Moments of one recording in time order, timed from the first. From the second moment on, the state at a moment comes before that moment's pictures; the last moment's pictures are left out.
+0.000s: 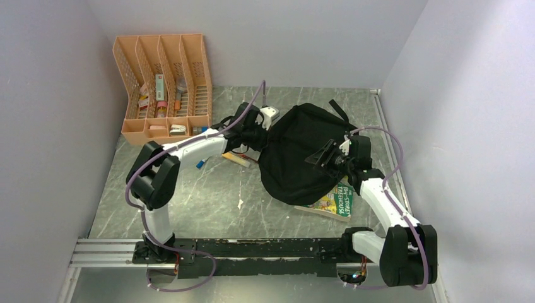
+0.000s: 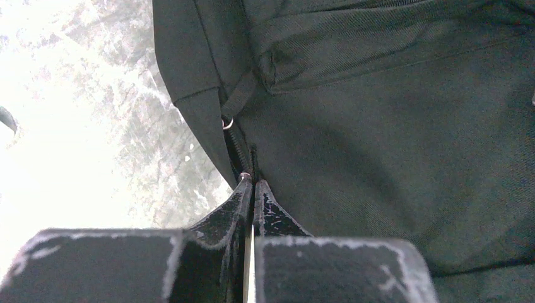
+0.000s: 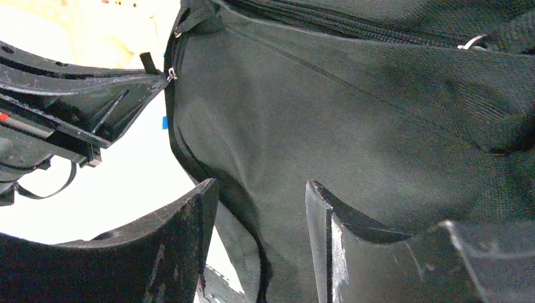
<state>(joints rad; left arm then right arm) -0.69 1.86 1.33 -0.17 0.17 -0.03 0.06 1.09 0.56 -0.17 -0.48 0.73</state>
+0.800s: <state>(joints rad) -0.74 1.57 1.08 -0.17 0.17 -0.14 0.25 1.23 0.65 -0.05 -0.46 0.77</state>
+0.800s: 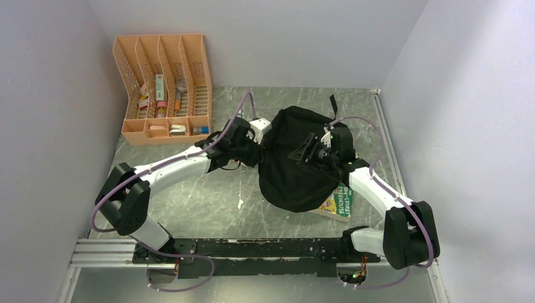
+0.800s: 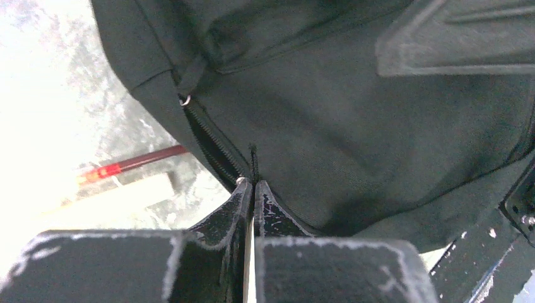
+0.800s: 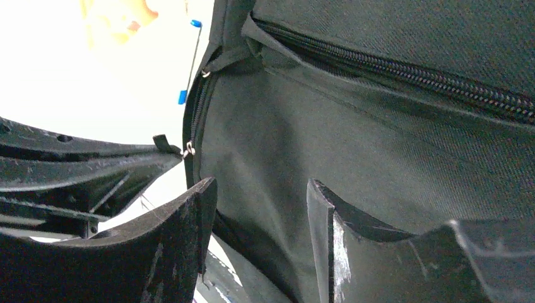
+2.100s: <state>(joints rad) -0.77 1.55 1.00 -0.04 0.14 -0.27 0.54 1.21 0.54 0.35 -0.11 1.25</state>
